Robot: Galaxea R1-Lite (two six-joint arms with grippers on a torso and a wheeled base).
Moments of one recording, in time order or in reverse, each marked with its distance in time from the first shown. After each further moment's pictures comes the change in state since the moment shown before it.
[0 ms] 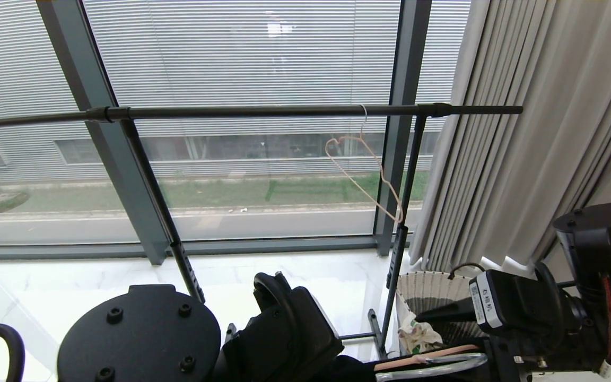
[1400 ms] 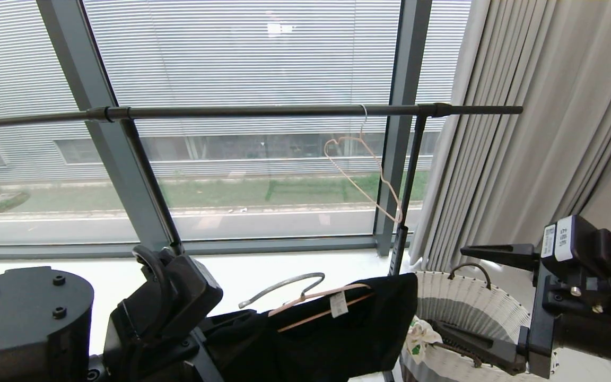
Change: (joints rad) left arm 0.244 -0.181 0.156 0.003 -0.005 0.010; right arm -0.023 -0.165 0.151 -0.301 -0.226 0.279
